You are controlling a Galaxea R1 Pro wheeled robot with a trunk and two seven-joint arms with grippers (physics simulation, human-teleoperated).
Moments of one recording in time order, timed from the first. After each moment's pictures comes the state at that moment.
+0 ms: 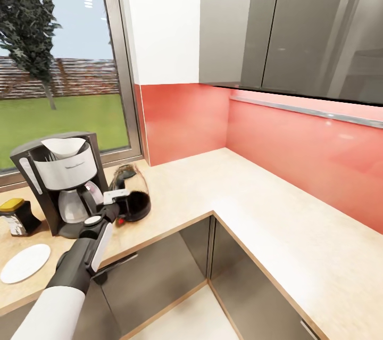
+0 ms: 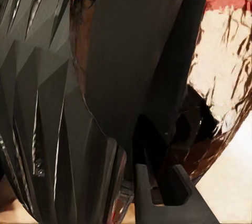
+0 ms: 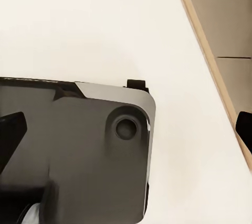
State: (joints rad) left arm -0.61 0.02 0.06 -1.10 0.09 0.38 0.12; right arm -0.19 -0.05 -0.11 -0.11 0.16 -0.03 0.11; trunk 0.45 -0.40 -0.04
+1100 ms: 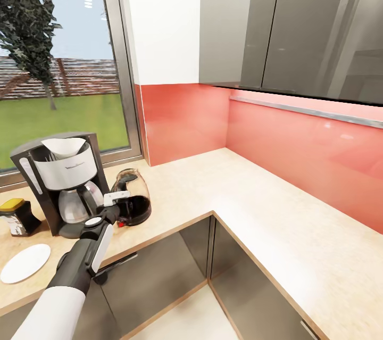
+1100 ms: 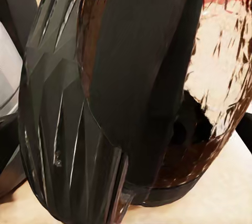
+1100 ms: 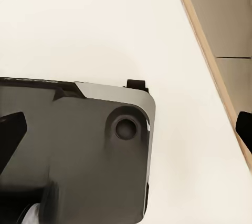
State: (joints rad) left arm -0.61 0.02 0.07 -1.07 0.09 0.38 0.12; right arm -0.19 -0.05 -0.11 -0.11 0.16 -0.03 0.11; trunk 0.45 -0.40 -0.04
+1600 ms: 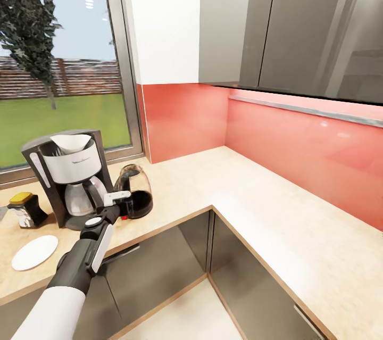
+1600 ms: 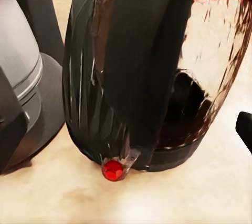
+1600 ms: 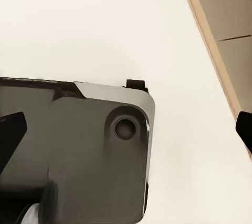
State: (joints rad) left arm -0.61 0.02 0.07 -1.07 0.09 0.38 0.12; right arm -0.19 -0.05 -0.11 -0.11 0.16 -0.03 0.11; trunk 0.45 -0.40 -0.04
